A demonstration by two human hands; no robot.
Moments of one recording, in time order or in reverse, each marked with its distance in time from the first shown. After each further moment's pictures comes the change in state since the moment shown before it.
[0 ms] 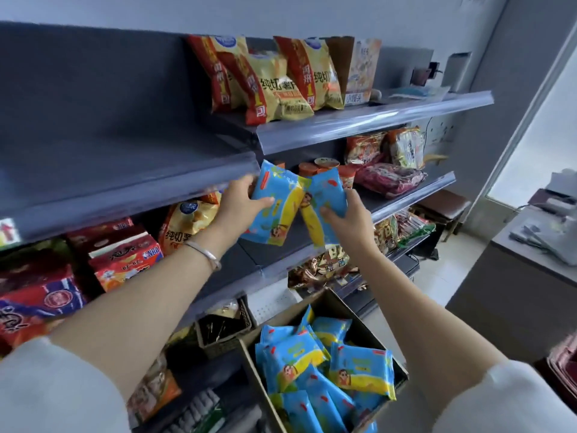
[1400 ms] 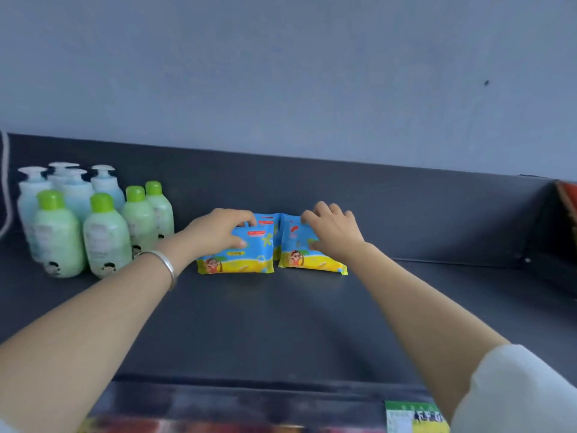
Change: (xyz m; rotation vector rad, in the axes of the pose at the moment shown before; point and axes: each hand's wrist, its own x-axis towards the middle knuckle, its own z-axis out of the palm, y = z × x) left_hand -0.034 -0.110 -0.623 0.940 0.223 -0.238; right_hand -0.006 -0.477 0.453 -0.680 -0.302 -1.144
